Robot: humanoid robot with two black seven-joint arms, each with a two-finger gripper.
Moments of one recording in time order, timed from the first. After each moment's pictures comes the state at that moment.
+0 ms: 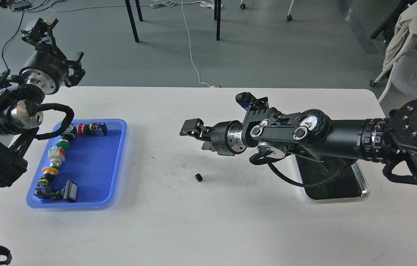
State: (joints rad) left arm -0.71 0.44 -1.05 -0.90 0.29 0.00 -0.10; right arm 1.43 0.00 -0.47 0.95 -0.05 0.10 0.02
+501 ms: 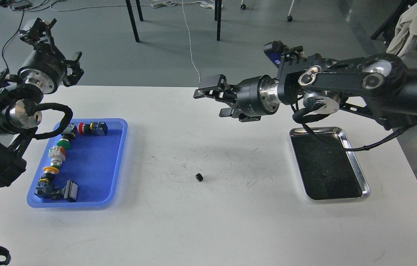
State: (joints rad) left arm -0.71 0.44 -1.04 -0.90 0.29 0.00 -0.10; right arm 1.63 -0.51 -0.41 1.22 -0.05 0.23 0.04
